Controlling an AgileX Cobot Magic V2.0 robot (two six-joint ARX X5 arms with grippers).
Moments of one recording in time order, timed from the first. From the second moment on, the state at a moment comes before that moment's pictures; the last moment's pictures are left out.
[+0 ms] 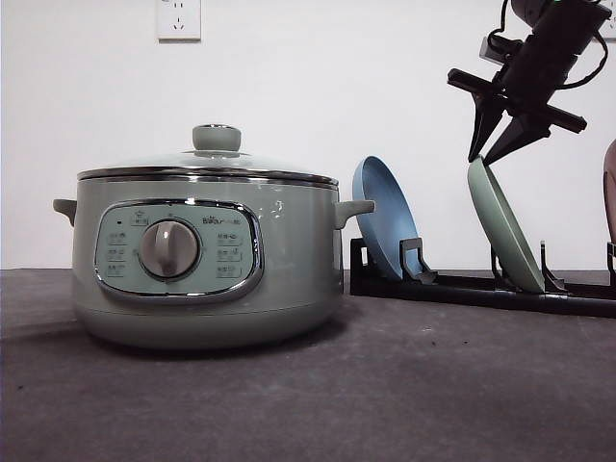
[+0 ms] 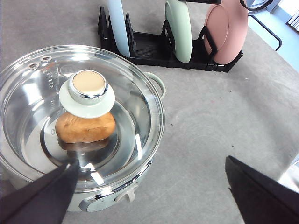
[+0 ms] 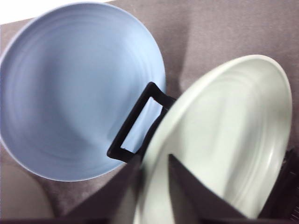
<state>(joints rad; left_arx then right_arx) -0.32 1.03 1.29 -0.87 0.45 -0.01 0.06 1.91 1.79 -0.64 -0.29 0.25</state>
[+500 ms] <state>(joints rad) -0.32 1.03 1.29 -0.88 0.45 0.00 0.05 1.91 1.79 -0.61 -0.34 0.34</state>
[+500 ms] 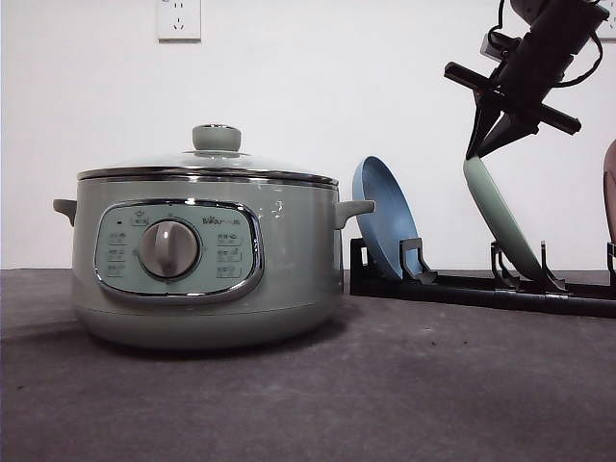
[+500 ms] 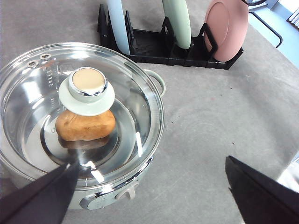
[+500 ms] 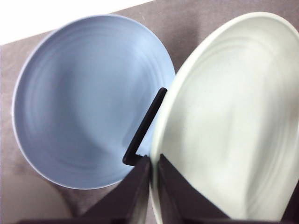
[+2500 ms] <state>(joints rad) -0.32 1.03 1.29 -0.91 0.45 0.01 0.69 0.98 1.10 -0.99 -0.02 0.04</state>
